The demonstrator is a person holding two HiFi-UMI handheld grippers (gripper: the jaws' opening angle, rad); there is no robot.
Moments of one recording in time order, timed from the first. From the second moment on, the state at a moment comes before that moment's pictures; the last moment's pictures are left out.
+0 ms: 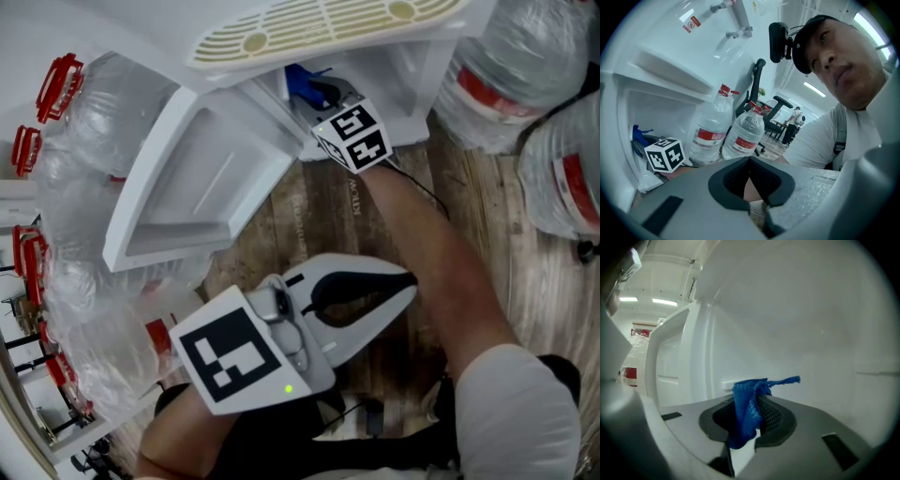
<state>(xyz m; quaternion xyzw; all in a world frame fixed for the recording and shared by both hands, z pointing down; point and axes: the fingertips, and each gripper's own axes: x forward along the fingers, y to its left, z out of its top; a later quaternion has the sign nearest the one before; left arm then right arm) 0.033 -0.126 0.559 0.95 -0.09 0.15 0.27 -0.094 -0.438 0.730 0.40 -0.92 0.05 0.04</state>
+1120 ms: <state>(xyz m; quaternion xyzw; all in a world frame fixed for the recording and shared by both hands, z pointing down) 0.034 -0.126 0.568 0.94 -0.08 0.15 0.28 -0.091 -0.458 0.664 0.39 -0.92 0.00 0.00</state>
